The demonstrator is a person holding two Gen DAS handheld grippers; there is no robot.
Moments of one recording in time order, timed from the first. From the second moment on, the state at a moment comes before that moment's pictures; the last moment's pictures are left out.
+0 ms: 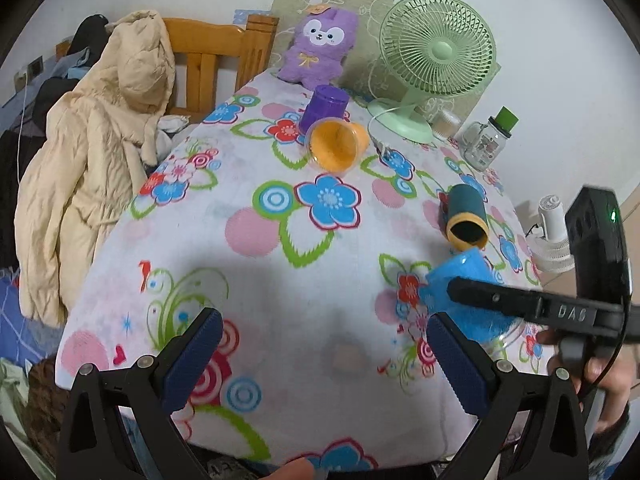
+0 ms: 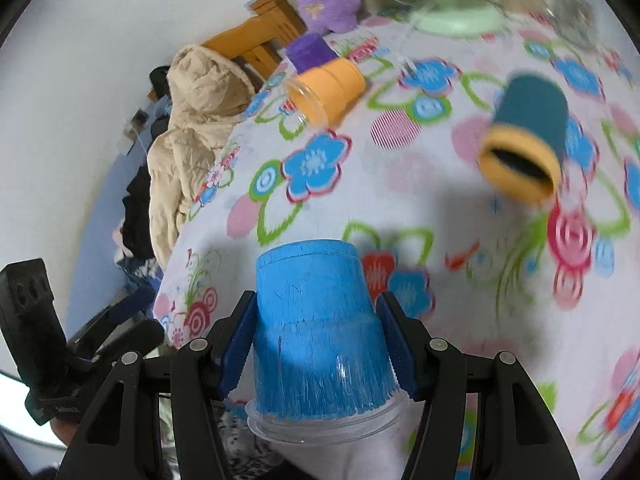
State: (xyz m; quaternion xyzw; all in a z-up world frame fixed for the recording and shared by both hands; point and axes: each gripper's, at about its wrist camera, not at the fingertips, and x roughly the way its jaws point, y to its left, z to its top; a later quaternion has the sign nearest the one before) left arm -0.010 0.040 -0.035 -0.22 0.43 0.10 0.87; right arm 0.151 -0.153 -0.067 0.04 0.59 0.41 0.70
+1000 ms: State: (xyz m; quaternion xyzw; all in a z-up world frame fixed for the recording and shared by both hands) left arm -0.008 -0.002 -0.039 -0.22 0.45 0.08 0.86; right arm 0.124 -0.209 -0.067 0.08 0.56 0.33 0.76
